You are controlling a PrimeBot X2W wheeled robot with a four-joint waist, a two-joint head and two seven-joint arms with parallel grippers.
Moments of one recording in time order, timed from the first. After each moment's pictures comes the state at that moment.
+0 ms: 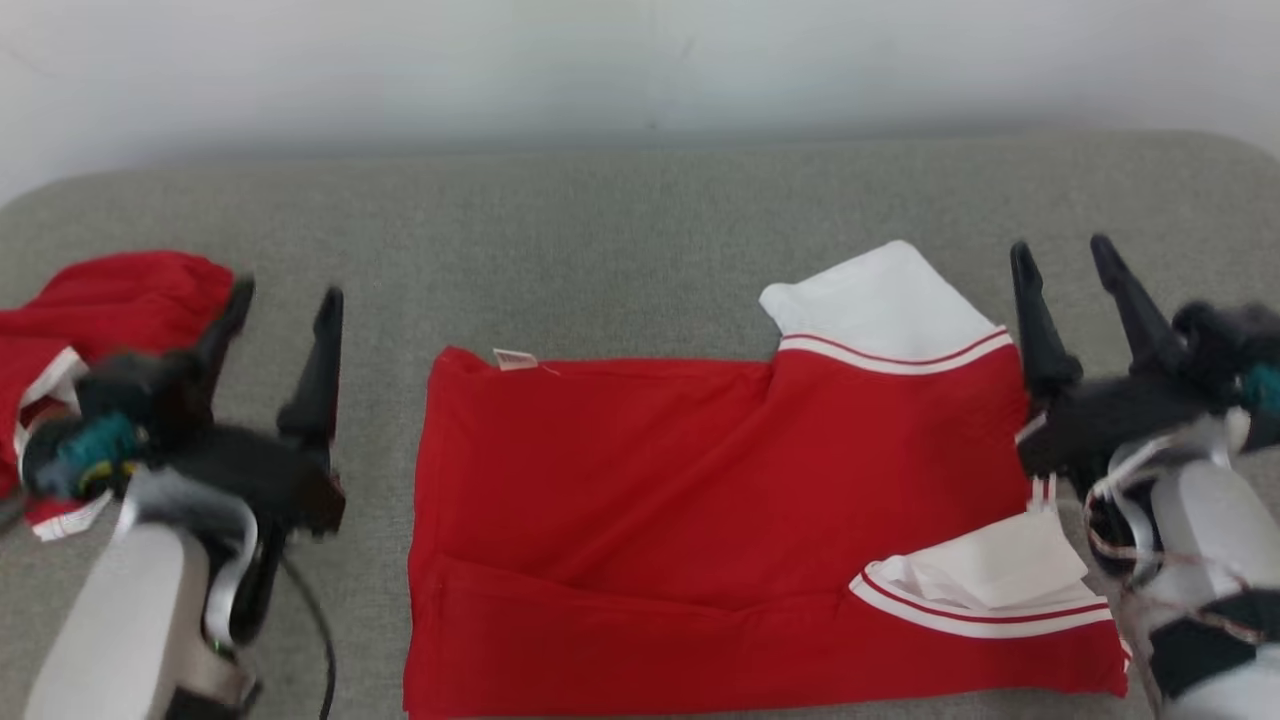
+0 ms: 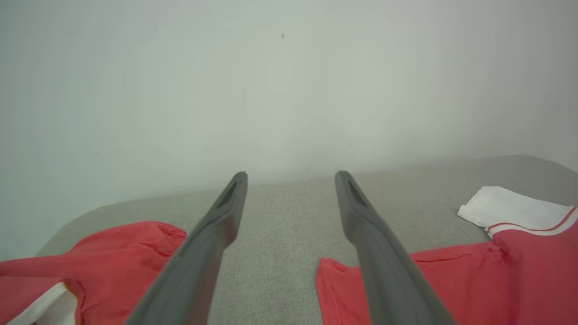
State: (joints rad) left arm -0.49 0.31 -0.17 0.26 -0.39 -0.12 -0.04; right arm -0.52 -0.27 0.11 0.41 0.35 0.13 -0.14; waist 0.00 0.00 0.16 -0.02
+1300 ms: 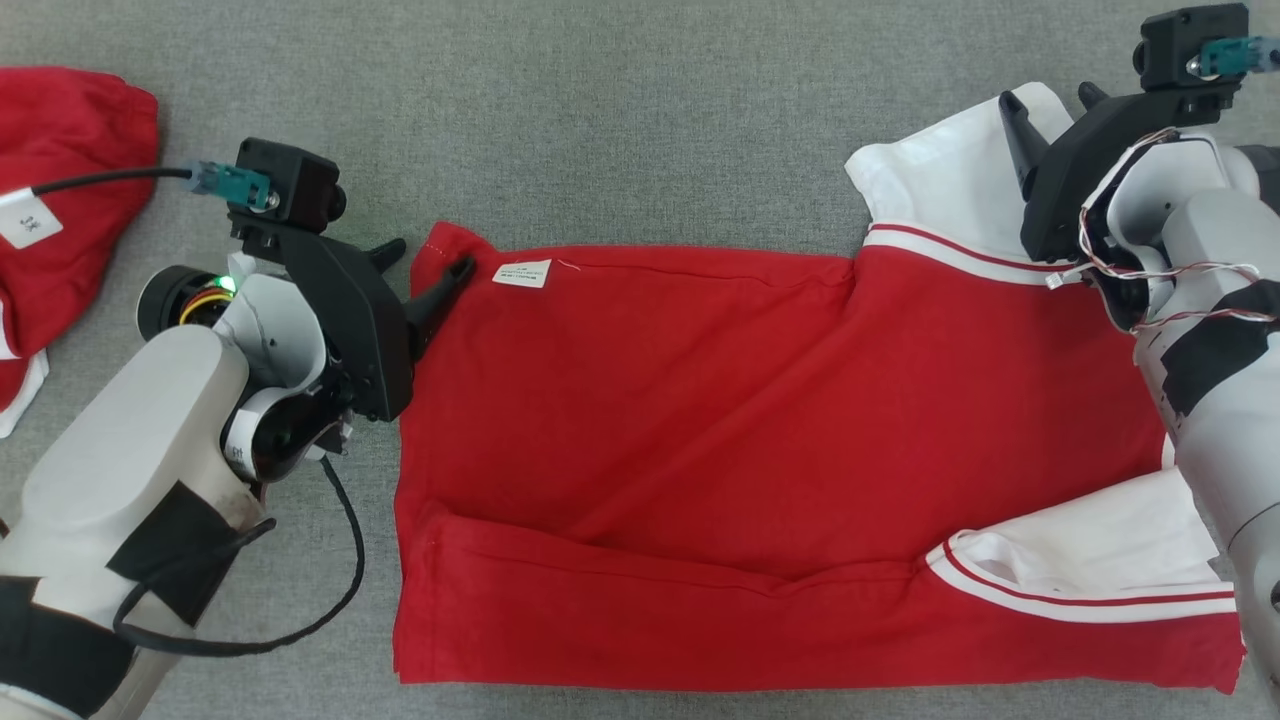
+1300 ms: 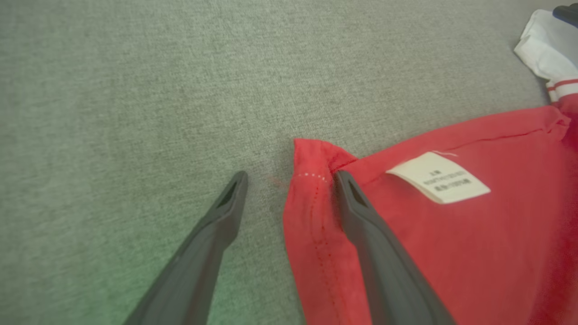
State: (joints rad) left arm -0.98 0.44 -0.75 0.55 -0.98 -0.13 0.42; right arm -1.20 -0.28 0.39 1.17 0.44 0.13 0.11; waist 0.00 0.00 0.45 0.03
